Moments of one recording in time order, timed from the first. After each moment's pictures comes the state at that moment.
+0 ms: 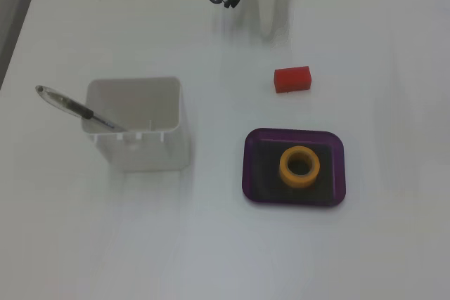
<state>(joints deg) -0.5 192.6 173.8 70.2 -4.0</state>
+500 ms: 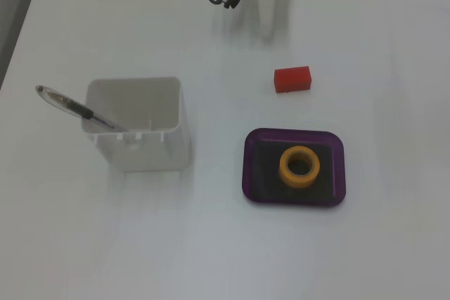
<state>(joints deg) -0.5 192.6 171.1 68.4 -4.0</state>
